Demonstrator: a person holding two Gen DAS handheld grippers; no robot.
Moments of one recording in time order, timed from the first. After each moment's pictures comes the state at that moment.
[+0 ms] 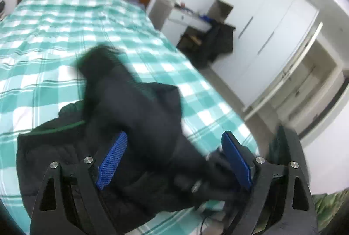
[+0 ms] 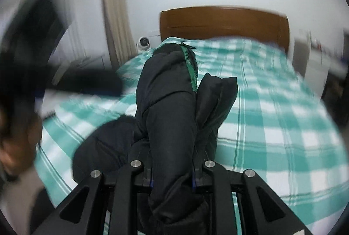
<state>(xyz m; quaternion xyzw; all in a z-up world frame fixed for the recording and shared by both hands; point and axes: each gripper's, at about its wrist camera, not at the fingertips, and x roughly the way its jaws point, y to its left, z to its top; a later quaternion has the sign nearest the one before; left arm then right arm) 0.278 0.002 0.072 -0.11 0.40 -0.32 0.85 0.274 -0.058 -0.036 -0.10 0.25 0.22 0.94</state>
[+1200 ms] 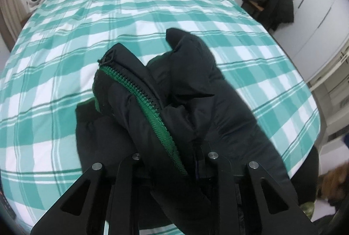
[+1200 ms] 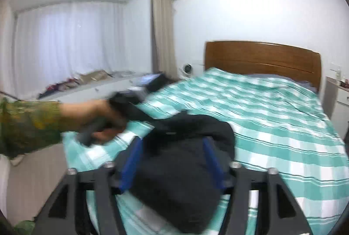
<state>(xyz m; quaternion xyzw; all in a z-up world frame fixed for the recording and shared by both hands) 0.285 0.112 -0.015 -0.02 0.51 -0.14 0.85 0.203 -0.069 0.003 -0.08 0.19 0.35 0.91</state>
